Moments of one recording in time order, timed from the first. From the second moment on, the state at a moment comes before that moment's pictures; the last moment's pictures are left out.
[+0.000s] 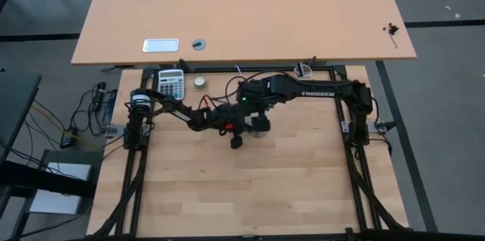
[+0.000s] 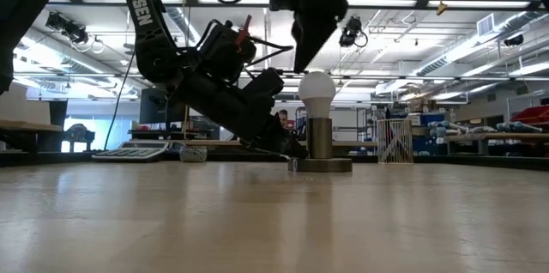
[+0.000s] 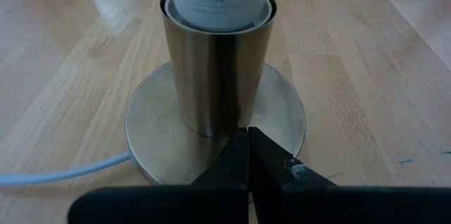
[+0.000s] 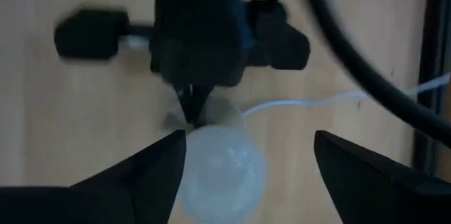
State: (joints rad) left arm 0.17 2.00 0.80 0.70 0.14 0.02; right arm -0.13 1.92 1.80 -1.11 0.10 -0.22
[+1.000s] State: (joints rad) left arm 0.17 2.00 0.80 0.70 0.14 0.02; right arm -0.12 1.91 1.66 -1.11 0.11 0.28
